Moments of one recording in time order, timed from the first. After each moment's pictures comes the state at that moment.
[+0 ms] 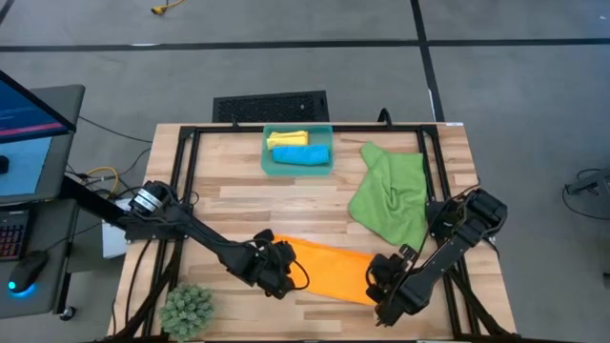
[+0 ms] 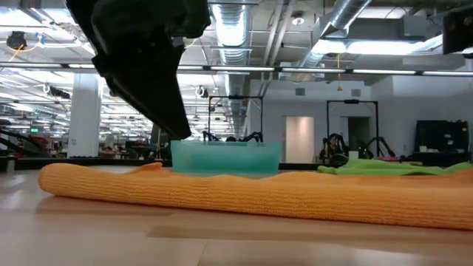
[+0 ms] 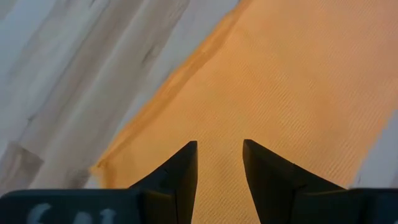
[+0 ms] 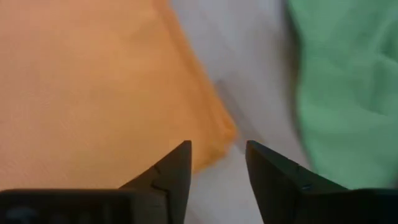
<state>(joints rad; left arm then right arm) -0.52 1.88 1.25 -0.59 -0.53 -0.88 0.86 1.89 1.19 -1.14 0.35 1.51</state>
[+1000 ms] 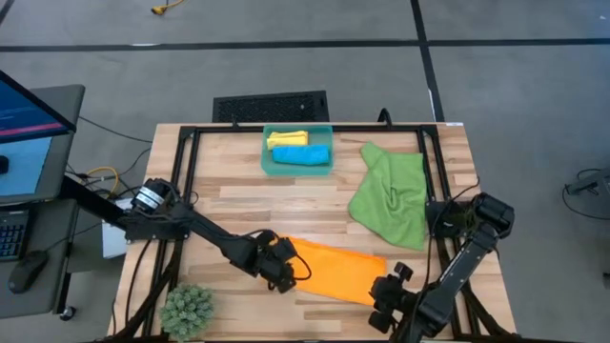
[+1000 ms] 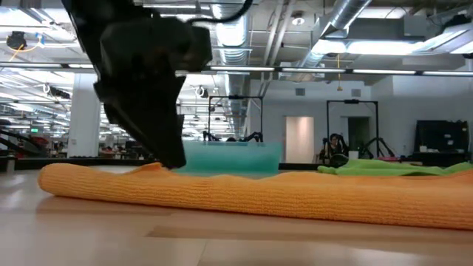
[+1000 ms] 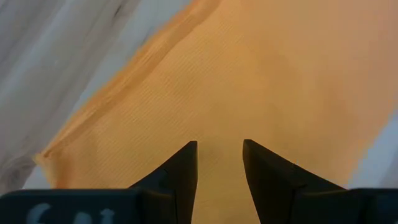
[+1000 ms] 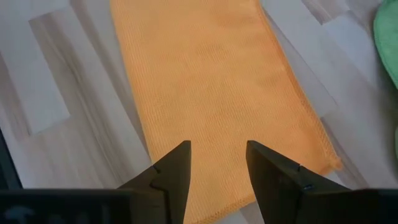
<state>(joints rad) -0.46 1.88 1.16 -0.45 -0.34 -0.90 0.99 1.89 1.30 -0.99 0.57 1.46</state>
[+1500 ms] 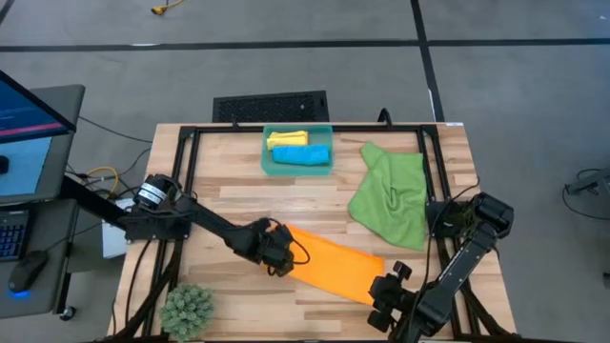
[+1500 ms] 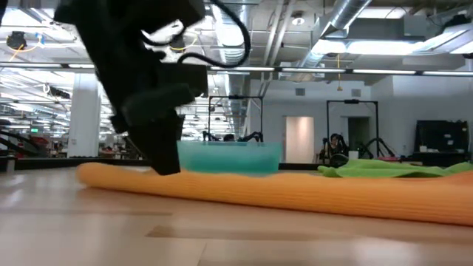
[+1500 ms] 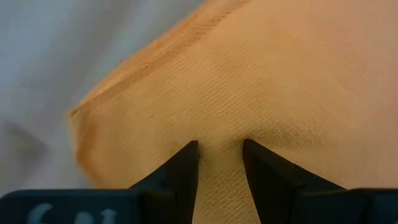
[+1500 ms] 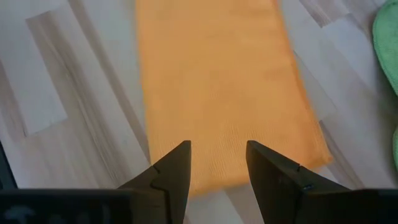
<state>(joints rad) -0.37 1.88 1.08 -0.47 -0.39 -0.85 0.98 1.89 1.30 -0.99 0.57 1.44</state>
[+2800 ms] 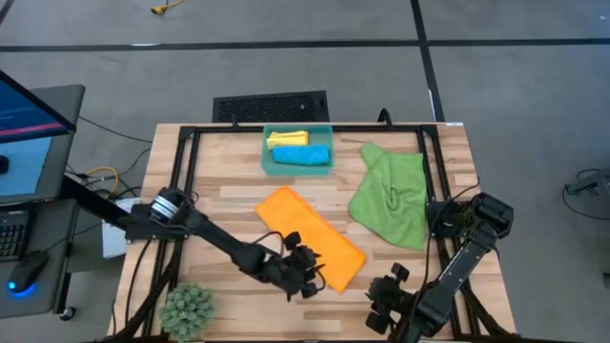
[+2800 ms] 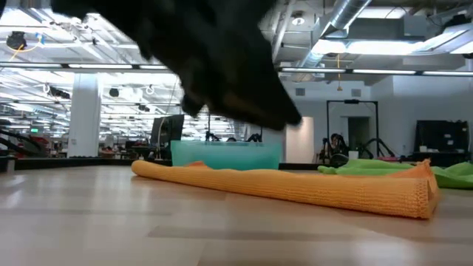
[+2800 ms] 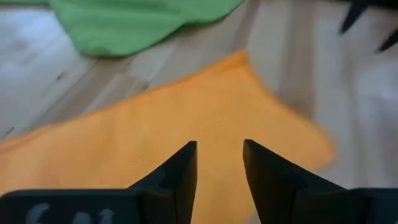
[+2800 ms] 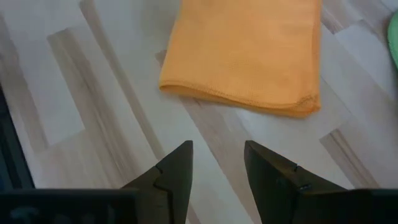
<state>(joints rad) -0.47 2.02 1.20 0.13 -0.63 -0.53 0.98 1.89 1.30 -0.93 0.60 1.44</state>
